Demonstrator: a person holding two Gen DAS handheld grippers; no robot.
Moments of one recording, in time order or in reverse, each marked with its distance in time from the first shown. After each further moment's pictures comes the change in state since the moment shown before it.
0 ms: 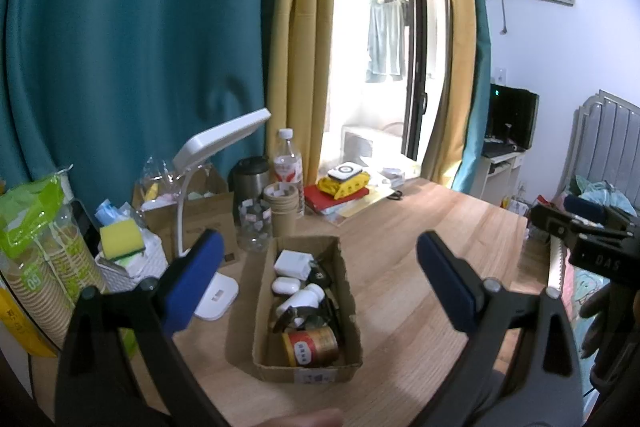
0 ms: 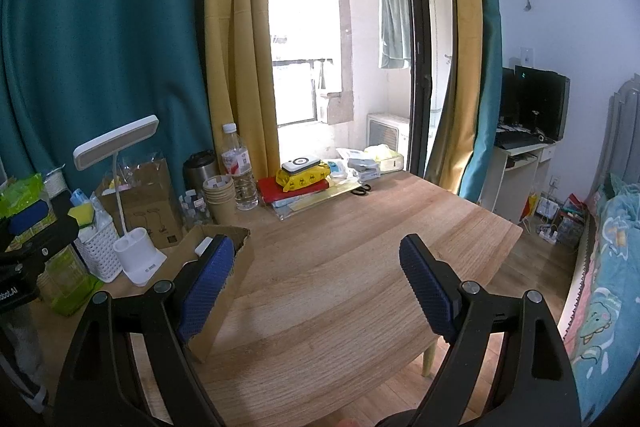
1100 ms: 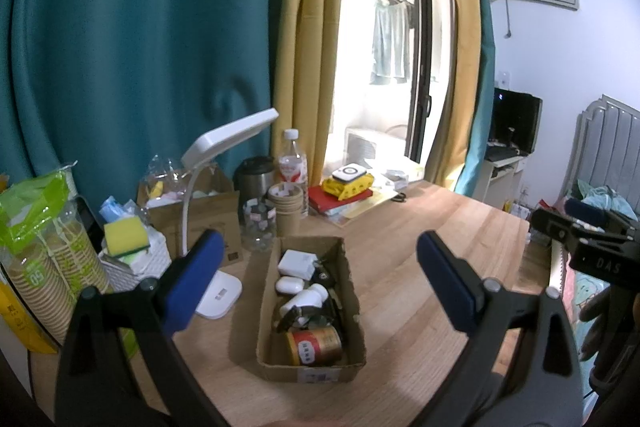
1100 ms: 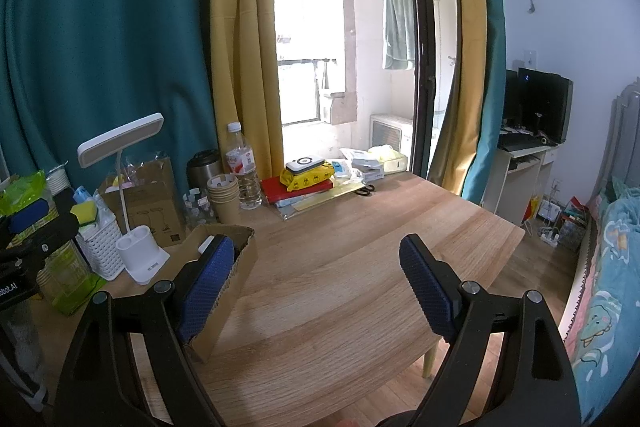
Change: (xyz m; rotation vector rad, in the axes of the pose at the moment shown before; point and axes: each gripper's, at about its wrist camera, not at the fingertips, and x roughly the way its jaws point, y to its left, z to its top) left arm 0.002 0.007 0.003 -0.007 -0.007 0.006; right arm -0.001 0.002 0.000 0.000 0.001 0.000
